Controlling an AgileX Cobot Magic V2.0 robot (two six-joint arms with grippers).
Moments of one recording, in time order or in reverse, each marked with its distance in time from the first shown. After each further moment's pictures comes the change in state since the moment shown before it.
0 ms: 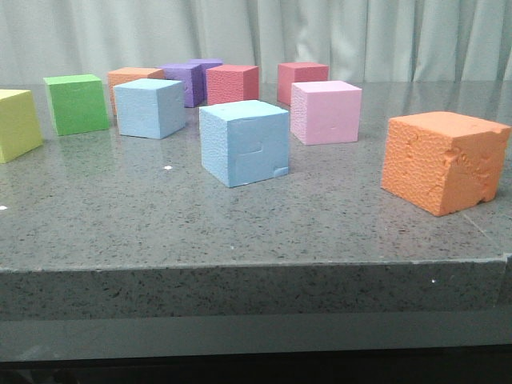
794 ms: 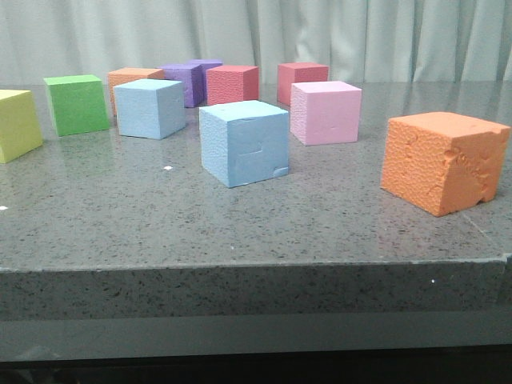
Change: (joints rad) left arm 0.000 0.000 0.000 0.000 -0.001 0.000; right arm 0.000 -0.765 0.758 -0.006 -0.438 -0.086
